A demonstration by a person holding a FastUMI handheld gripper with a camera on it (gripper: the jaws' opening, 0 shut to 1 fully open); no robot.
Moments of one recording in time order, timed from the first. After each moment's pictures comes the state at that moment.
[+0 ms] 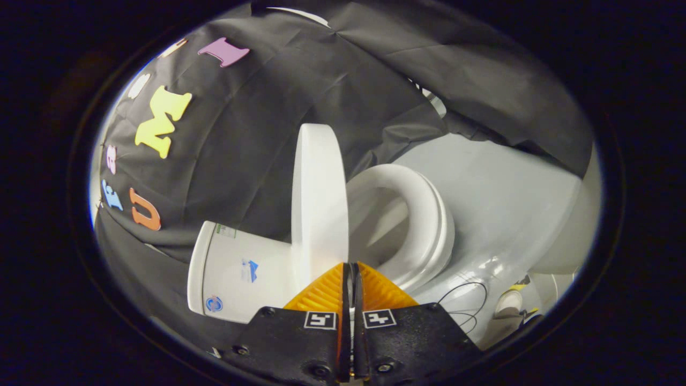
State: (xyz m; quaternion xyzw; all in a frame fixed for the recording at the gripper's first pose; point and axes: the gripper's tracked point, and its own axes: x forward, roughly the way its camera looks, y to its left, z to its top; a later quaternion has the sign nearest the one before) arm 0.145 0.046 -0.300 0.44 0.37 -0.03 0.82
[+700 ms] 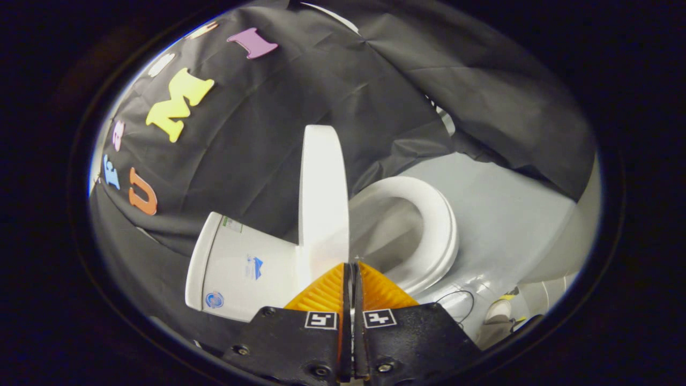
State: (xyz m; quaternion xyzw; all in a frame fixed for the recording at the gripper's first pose) arm 0.147 0.074 -0.261 0.38 0.36 -0.04 0.85
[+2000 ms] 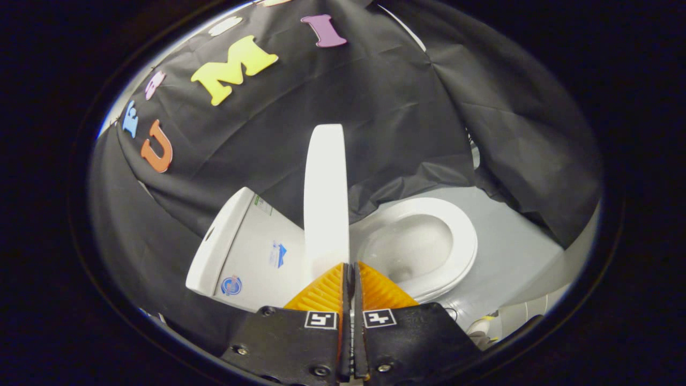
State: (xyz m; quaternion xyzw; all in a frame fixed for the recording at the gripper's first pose) arm 0.155 0.160 -0.187 0.26 0.35 0.00 0.90
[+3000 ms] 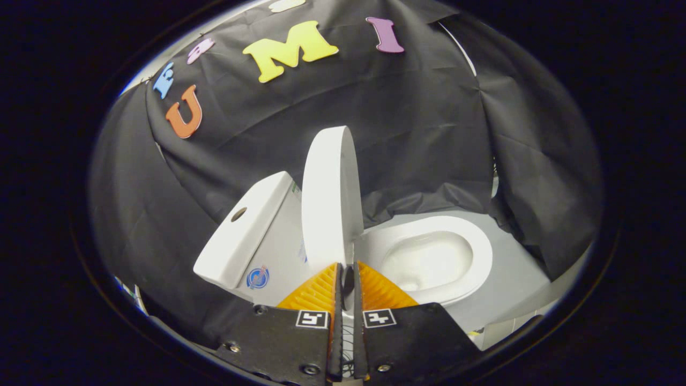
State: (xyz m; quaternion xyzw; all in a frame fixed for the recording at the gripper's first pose) arm 0.160 0.244 -0.153 0.17 0.34 0.04 0.92
